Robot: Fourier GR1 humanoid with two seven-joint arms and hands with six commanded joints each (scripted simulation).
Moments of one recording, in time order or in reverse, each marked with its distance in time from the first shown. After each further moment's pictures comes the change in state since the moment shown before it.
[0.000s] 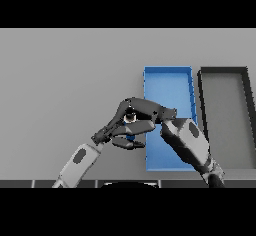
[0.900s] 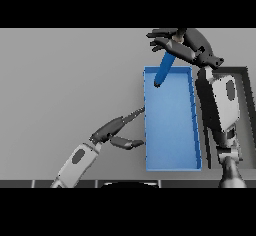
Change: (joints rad) left arm 0.003 0.020 0.002 -0.018 -0.022 0.010 0.012; right arm -0.291 -0.217 -0.340 0.498 0.117 -0.134 -0.041
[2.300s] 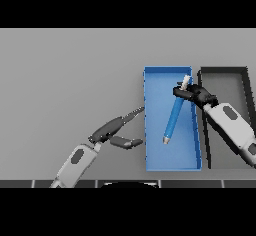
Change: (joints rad) left arm 0.002 0.005 0.004 -0.005 0.001 0.002 0.008; right arm 0.235 -0.406 0.794 0.149 -0.282 -0.285 0.094
